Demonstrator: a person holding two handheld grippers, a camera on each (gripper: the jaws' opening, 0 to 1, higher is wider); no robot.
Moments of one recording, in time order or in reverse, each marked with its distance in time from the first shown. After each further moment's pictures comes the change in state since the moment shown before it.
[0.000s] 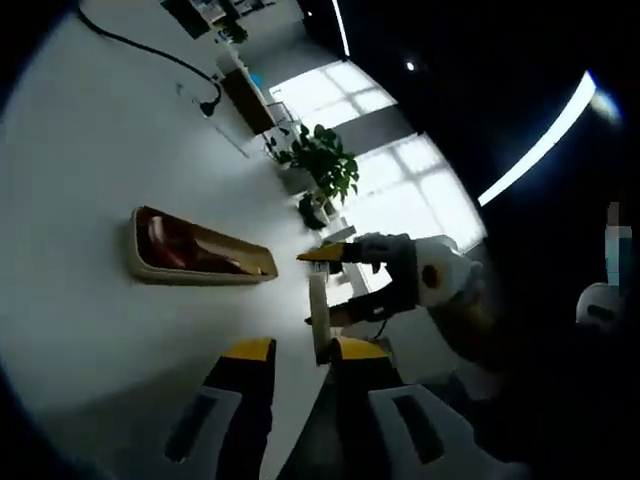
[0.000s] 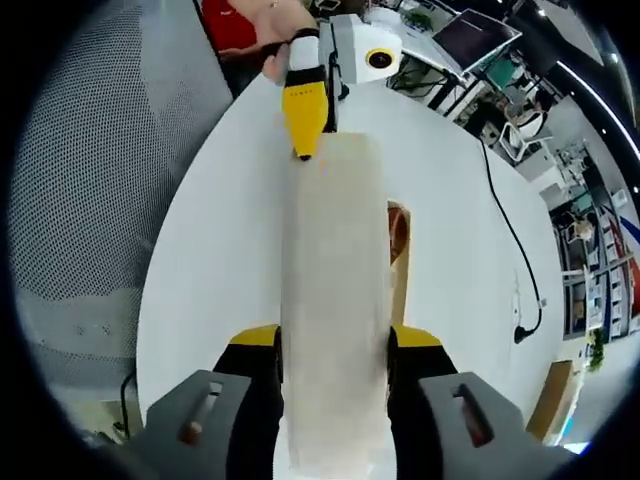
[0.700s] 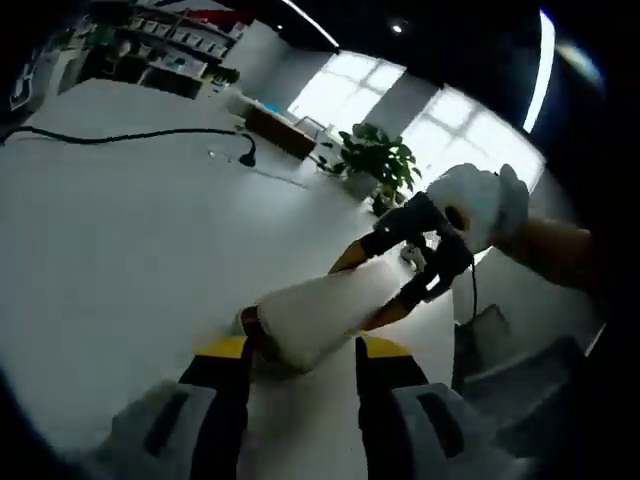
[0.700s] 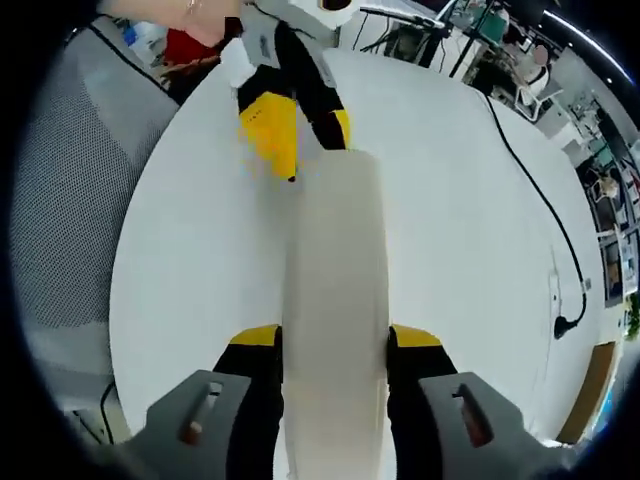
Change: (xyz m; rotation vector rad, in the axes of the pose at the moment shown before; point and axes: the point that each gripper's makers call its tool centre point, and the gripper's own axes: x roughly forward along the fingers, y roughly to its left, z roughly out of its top) left arm -0.006 0.069 0.050 0.455 -0.002 0.363; right arm 0.066 -0.042 -0.009 0.169 0.034 0.172
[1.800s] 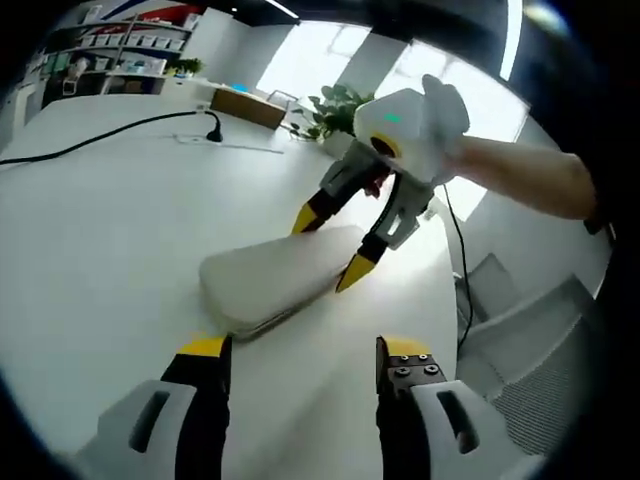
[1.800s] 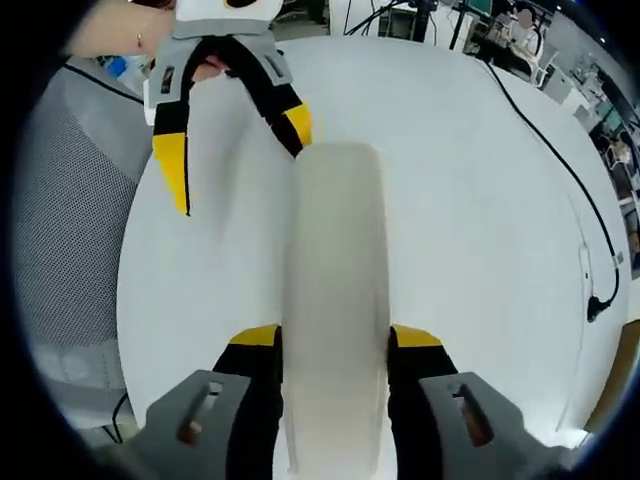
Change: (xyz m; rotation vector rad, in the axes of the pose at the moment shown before) left arm 0.006 -0.015 -0.035 0.081 0.113 -0.050; right arm 0.014 0.009 -0.003 0.055 0.039 0.068
